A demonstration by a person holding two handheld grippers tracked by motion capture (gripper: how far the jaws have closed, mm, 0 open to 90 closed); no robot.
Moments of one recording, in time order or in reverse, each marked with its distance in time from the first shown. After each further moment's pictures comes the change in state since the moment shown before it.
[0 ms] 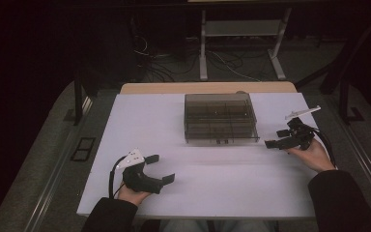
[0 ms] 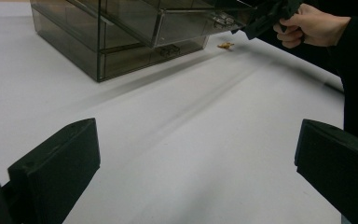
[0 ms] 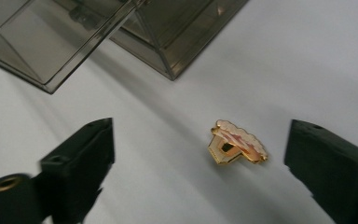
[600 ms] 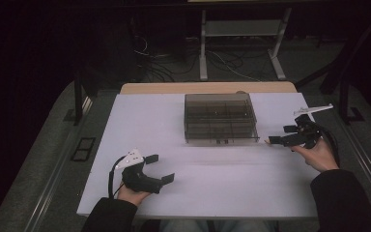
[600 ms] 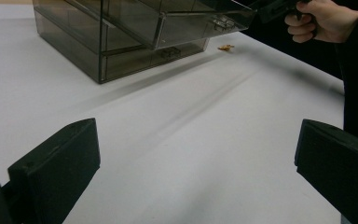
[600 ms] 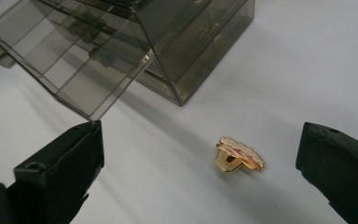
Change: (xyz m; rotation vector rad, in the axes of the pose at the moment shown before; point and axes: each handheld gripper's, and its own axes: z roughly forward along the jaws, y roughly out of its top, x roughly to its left) left arm 0.000 0.000 -0.001 -0.007 0.002 0.000; right arm 0.010 0.004 -0.026 -0.104 -0.025 0.055
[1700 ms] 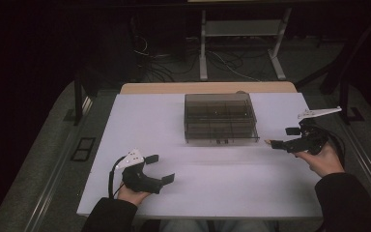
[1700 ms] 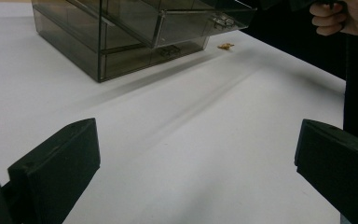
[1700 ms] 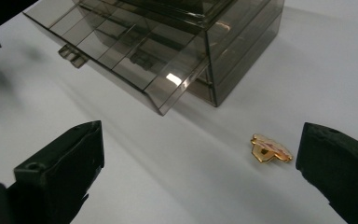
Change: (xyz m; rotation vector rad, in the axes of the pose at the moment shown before) left arm 0.000 0.000 0.000 0.004 0.000 -0.002; right arm 0.037 0.000 -0.030 -0.028 0.008 -0.038
